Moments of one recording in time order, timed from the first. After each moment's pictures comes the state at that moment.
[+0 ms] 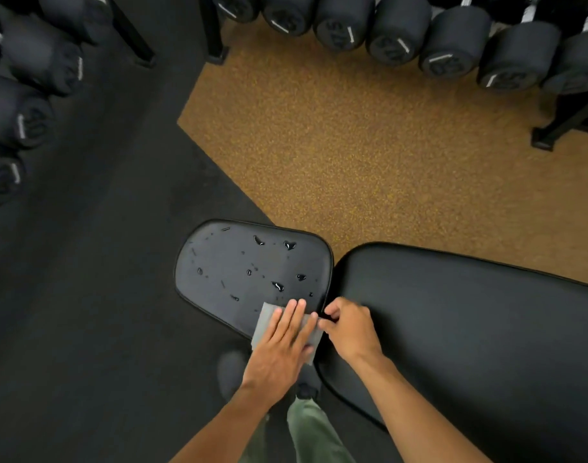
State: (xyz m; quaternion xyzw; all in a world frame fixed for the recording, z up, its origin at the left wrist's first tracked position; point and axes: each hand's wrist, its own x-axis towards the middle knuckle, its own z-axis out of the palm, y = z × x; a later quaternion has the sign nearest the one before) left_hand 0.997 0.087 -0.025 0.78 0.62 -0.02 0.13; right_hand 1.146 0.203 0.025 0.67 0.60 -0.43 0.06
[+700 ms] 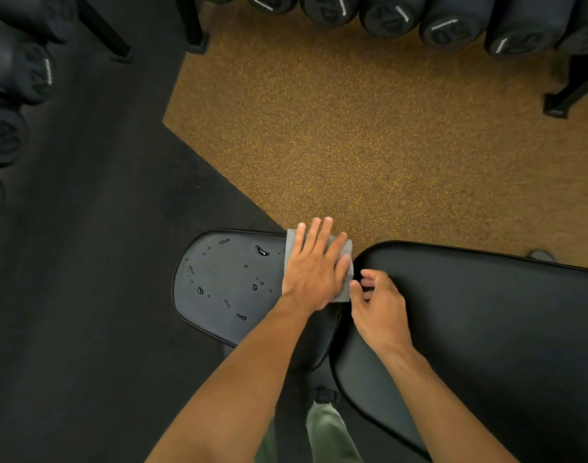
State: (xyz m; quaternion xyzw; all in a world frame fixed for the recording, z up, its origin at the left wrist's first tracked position) left_hand 0.991 0.275 -0.039 0.75 0.65 0.03 0.13; right_hand 1.138 0.244 0.015 0.74 0.55 -0.37 -0.11
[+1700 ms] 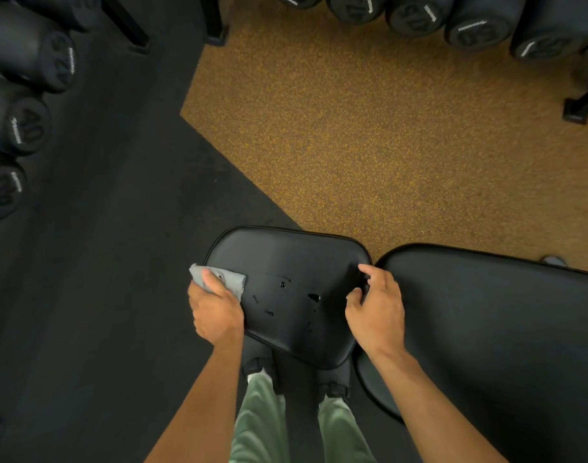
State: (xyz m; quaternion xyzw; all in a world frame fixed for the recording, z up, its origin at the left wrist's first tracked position) left_hand 0.841 0.172 -0.032 0.06 0.95 0.25 0.19; right_hand 1.076 0.230 0.027 0.73 0.61 -0.31 -0.09
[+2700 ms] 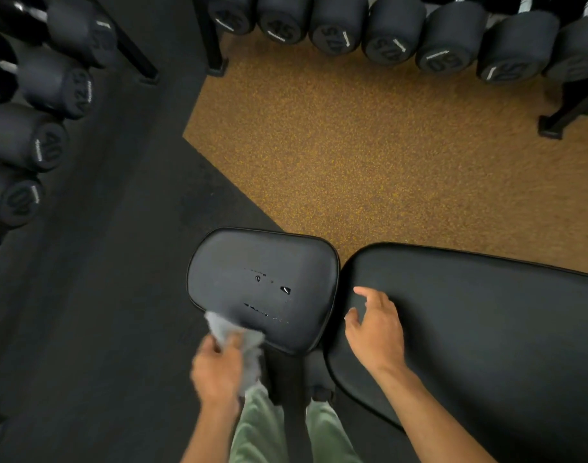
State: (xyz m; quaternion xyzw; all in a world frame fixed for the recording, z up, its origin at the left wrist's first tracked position) left_hand 0.931 0.082 0.053 0.04 0.92 0.18 0.33; right_hand 1.152 0.199 0.062 0.71 0.61 -0.33 -0.07
